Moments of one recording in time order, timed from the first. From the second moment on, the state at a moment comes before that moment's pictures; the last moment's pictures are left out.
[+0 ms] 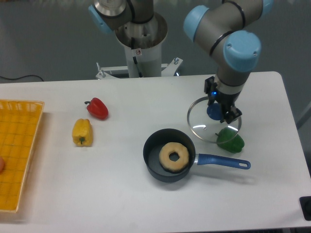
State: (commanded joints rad) arm 2.64 -1.85 -1.55 -1.35 1.60 1.57
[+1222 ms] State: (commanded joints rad) arm 2.53 -1.87 -1.62 -1.23 1.57 1.29
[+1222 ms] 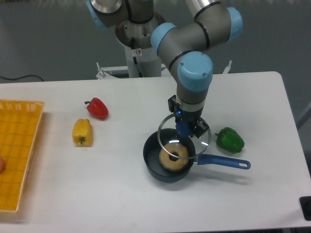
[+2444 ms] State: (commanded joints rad) arm 2.47 -1.91 -1.61 -1.18 1.54 1.14
